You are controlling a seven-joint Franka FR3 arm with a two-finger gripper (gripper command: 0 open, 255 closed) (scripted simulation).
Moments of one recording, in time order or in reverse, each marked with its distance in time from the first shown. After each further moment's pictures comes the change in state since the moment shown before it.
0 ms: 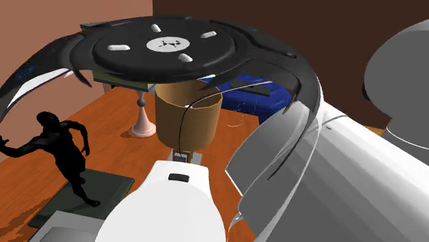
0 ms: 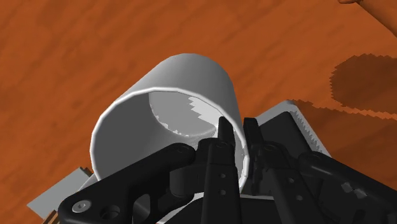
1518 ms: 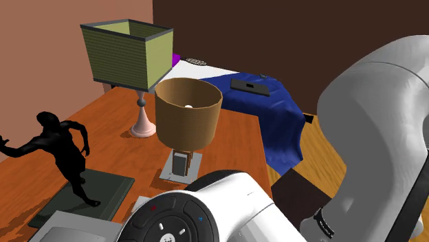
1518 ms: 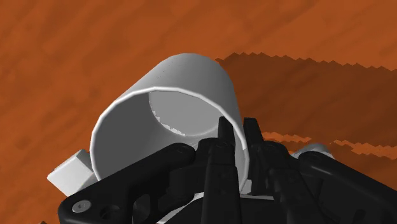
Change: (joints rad) arm 0.028 0.108 -0.044 -0.207 -0.113 0.272 0.085
